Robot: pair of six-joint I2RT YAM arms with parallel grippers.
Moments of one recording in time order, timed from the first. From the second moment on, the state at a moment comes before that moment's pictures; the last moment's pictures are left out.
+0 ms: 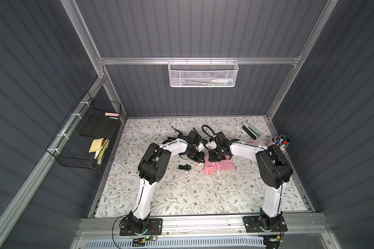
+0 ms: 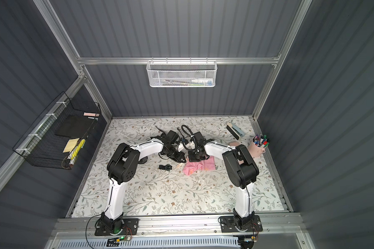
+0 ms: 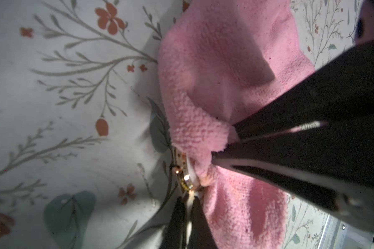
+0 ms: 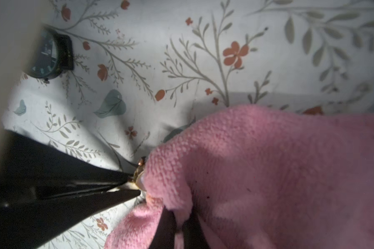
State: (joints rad) left arm -0.55 2.19 1.56 -0.61 0.56 0.03; right arm 0.50 1.95 1.25 -0.48 -0.24 0.31
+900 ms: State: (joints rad) left arm -0.56 2.18 1.58 -0.56 0.48 -0.03; right arm 0.42 1.60 1.07 -0.69 0.08 0.38
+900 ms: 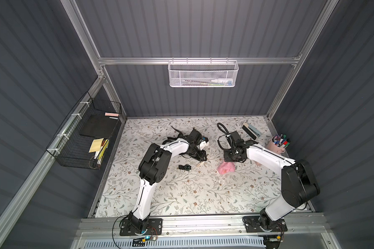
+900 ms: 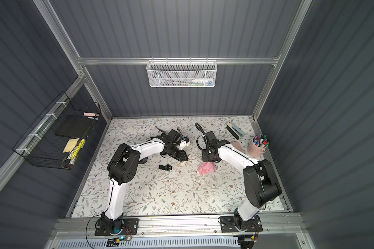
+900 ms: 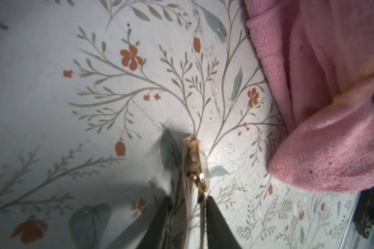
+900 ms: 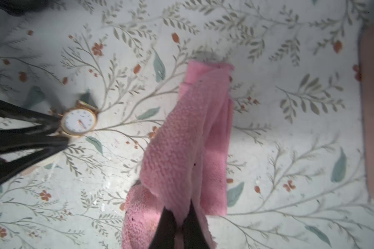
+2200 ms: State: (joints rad) left arm -0.41 1.49 1.19 -0.30 -0.01 -0.13; right arm 0.39 1.42 0.98 -0.69 0.39 0.39
